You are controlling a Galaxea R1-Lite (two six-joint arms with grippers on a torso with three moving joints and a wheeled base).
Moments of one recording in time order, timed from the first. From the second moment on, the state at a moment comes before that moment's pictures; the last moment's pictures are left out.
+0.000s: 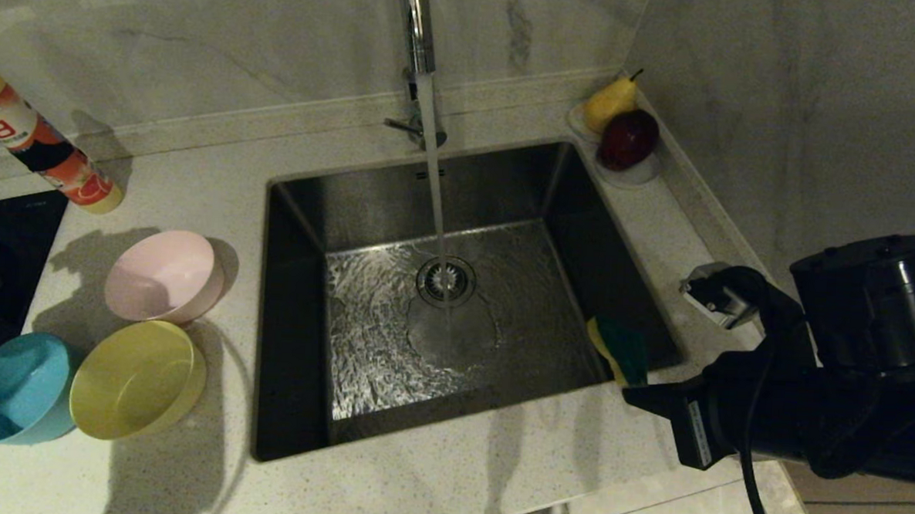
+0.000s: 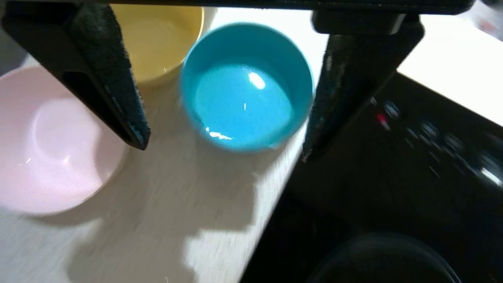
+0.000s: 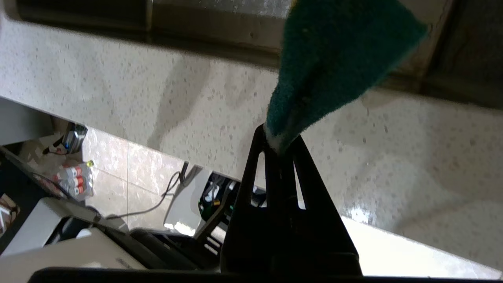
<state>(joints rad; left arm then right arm) 0.55 1.34 -1.05 0.24 -0.06 -0.27 0.62 1.45 -0.90 0.02 0.00 0.18</state>
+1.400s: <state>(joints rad) 0.76 1.51 -0.83 0.19 -0.30 -0.32 0.62 1.51 -0.89 -0.01 0.00 0.20</state>
